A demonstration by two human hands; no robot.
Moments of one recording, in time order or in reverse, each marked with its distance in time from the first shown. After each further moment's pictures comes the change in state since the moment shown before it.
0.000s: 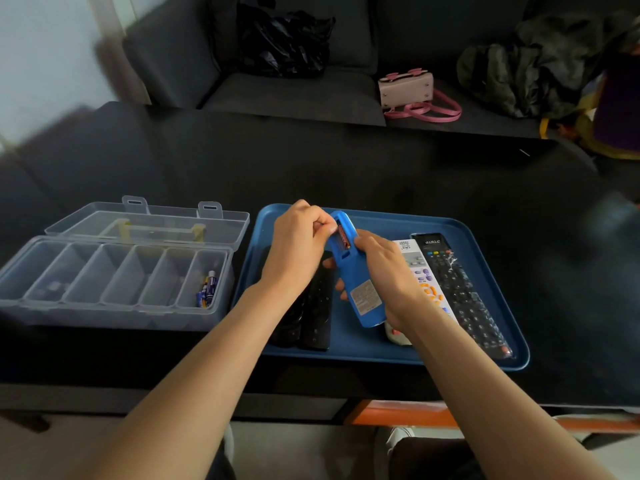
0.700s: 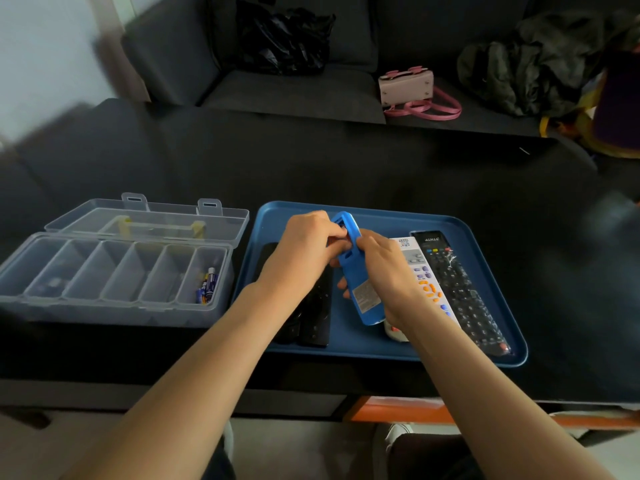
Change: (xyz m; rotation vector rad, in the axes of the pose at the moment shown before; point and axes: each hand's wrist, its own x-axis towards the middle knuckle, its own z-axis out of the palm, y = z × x) left_hand -0.004 0.009 -0.009 0.152 -0.298 0.142; right_hand 0.002 0.004 -0.001 -0.115 0.074 0.014
